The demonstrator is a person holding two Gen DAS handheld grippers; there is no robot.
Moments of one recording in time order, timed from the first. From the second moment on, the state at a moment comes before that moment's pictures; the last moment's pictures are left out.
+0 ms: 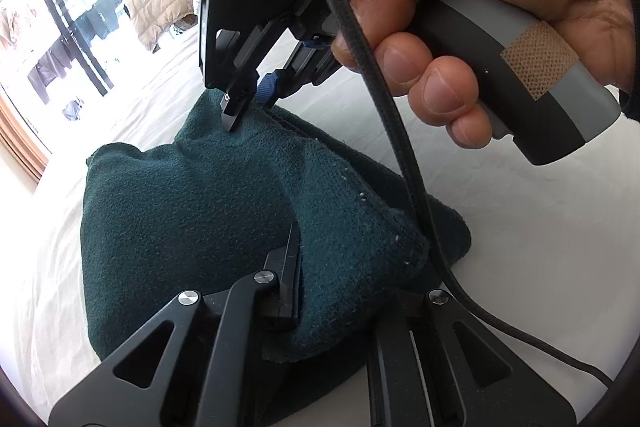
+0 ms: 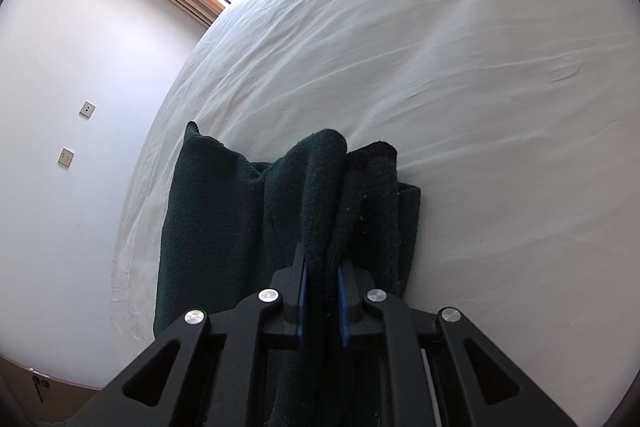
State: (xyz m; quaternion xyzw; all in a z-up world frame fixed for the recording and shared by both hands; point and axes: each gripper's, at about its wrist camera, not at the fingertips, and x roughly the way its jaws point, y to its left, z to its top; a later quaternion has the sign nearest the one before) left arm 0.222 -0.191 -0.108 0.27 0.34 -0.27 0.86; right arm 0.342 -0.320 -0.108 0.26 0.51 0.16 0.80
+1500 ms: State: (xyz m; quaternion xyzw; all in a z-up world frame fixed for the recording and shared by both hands) left arm 0.212 -0.005 -0.112 0.15 0.41 -0.23 0.87; right arm 0.187 -0.299 -0.124 0.24 0.49 0.16 0.83
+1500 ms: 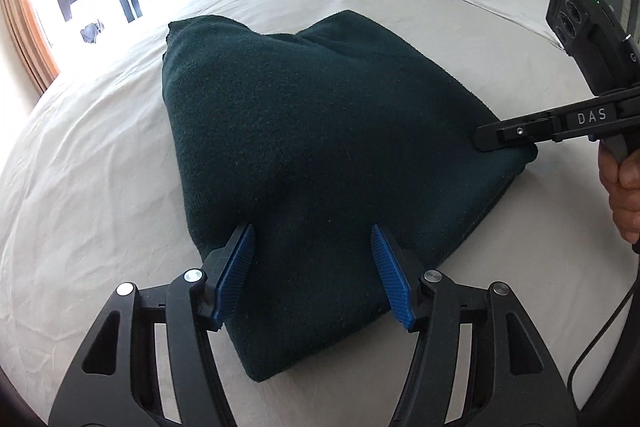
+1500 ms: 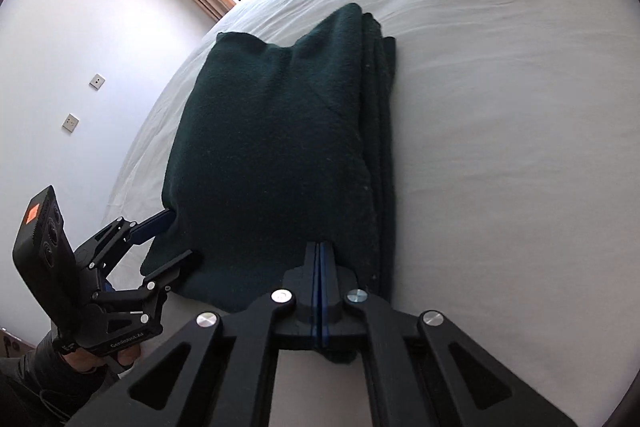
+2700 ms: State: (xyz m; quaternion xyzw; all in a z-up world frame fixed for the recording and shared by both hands) left arm 0.302 0.015 -0.043 0.06 0.39 -0.23 0.89; right arm 0.246 -0.288 -0.083 0.36 0.41 0.26 0.80
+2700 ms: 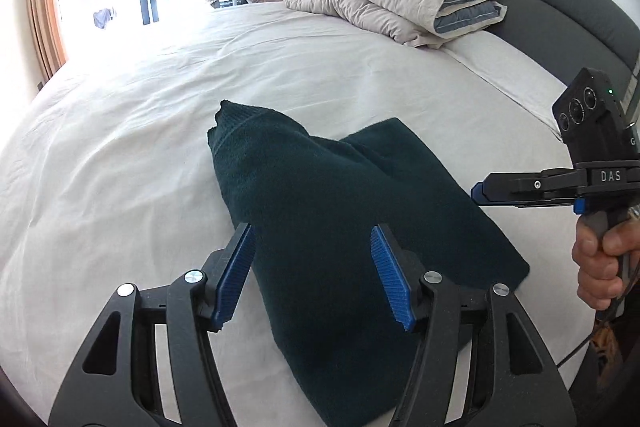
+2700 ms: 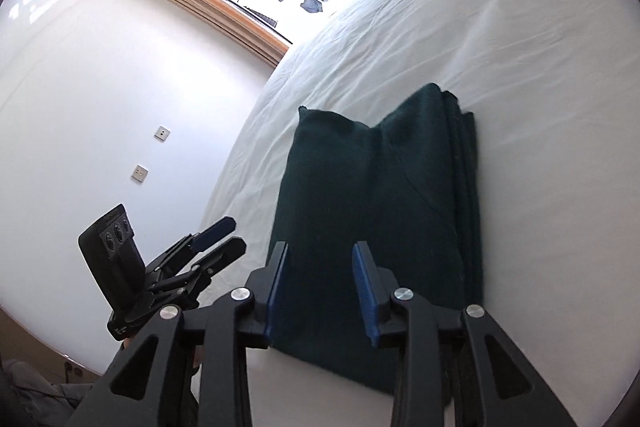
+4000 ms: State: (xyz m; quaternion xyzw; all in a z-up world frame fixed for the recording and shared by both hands) left arm 0.362 0.061 -0.122 -0.13 0.48 -0.21 0.84; right arm 0.292 -0.332 -0.149 0.36 0.49 0.19 0.77
